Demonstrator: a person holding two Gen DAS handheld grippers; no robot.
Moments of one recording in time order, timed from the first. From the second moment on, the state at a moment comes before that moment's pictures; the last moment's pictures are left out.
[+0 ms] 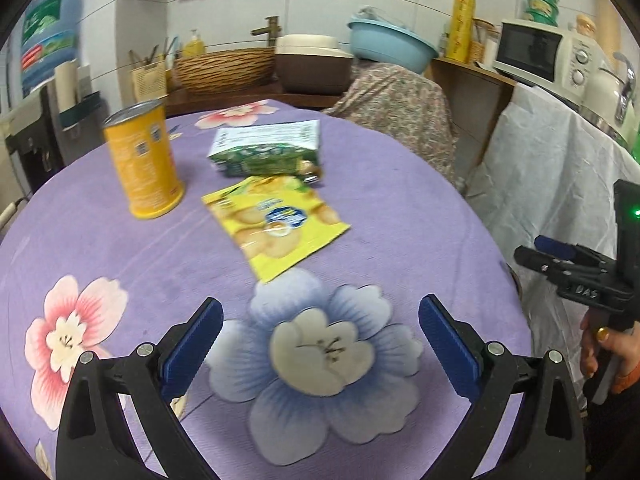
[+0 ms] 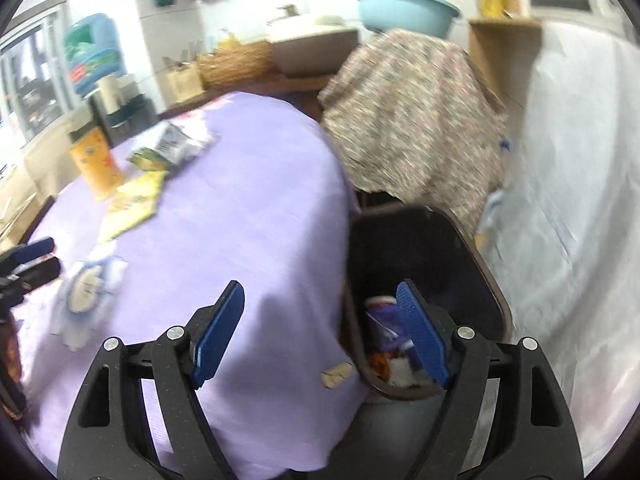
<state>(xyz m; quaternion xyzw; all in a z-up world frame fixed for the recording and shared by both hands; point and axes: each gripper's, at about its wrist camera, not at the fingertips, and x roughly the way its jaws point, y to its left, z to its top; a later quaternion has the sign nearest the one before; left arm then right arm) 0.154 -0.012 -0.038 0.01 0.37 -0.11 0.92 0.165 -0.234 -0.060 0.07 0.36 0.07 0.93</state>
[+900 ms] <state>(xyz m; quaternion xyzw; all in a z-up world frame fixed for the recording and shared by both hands) 0.177 0.089 -0.039 -0.09 0.33 -0.05 0.94 0.312 -0.003 -0.003 -0.24 0.35 0.20 0.88</state>
